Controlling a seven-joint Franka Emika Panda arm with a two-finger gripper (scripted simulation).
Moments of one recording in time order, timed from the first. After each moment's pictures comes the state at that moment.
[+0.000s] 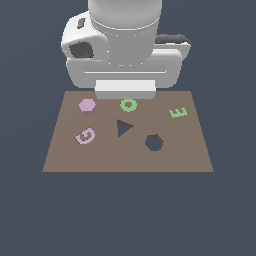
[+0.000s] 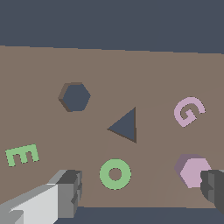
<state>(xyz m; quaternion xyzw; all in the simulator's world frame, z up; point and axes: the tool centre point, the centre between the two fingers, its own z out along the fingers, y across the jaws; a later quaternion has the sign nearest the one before) -0.007 -0.007 0.166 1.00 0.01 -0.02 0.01</state>
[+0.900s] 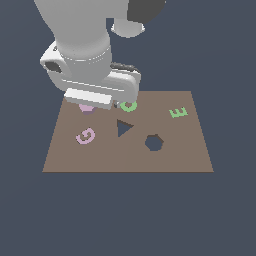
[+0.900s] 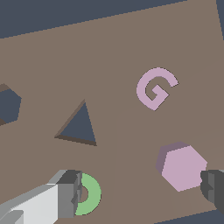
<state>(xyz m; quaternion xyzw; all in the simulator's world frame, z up) -0.029 -0.076 0.111 0.99 -0.11 -0.01 0.01</state>
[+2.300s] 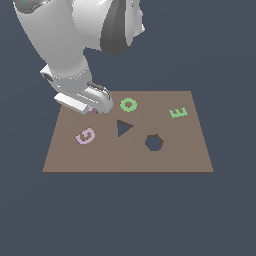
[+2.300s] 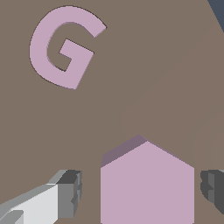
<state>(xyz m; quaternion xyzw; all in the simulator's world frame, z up) -0.069 -0.141 0.035 0.97 -0.23 0.00 0.00</state>
